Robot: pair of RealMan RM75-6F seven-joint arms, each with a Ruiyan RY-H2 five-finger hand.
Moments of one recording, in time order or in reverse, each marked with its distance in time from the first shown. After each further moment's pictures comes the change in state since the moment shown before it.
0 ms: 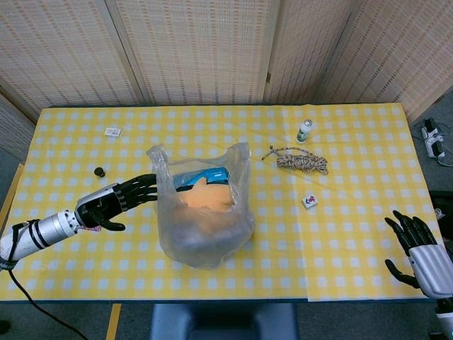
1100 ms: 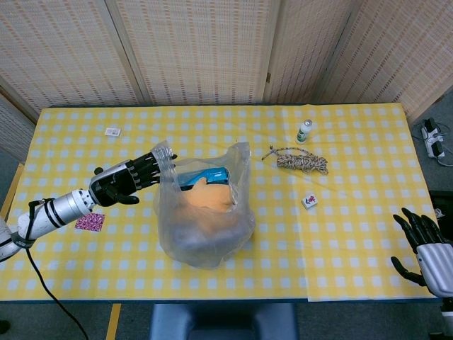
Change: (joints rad) left arm -0.132 -0.013 0.001 -0.003 -0.122 -0.048 -0.104; right arm -0.006 0.002 0.015 0.010 0.031 -0.008 0.023
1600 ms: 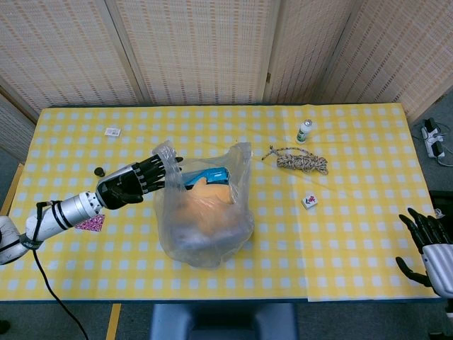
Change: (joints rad) left arm -0.011 -0.022 0.007 -0.029 -0.006 -0.005 -0.063; right arm -0.012 0.018 0.003 -0.012 0.013 0.008 0.014
